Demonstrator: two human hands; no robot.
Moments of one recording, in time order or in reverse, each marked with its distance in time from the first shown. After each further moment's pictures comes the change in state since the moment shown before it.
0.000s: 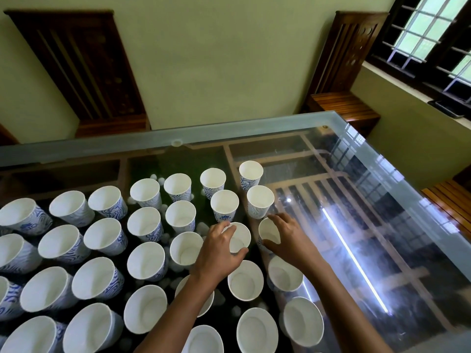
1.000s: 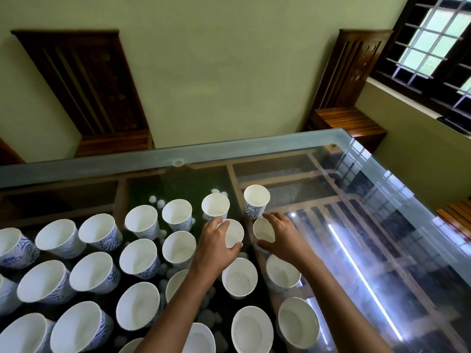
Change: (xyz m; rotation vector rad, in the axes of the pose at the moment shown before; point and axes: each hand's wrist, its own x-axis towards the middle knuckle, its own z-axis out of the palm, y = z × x) left_hand 0.081 -0.018 -0.012 -0.021 0.074 -0.079; right_hand 0.088 -0.002 -0.006 0.038 0.022 -0.011
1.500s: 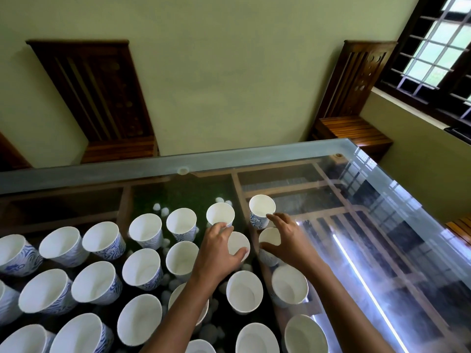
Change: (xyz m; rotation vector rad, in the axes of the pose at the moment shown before) left_hand 0.012 -0.003 -0.005 0.001 0.029 0.016; right_hand 0.016 0.001 -0.005 -0.005 0.061 -0.034
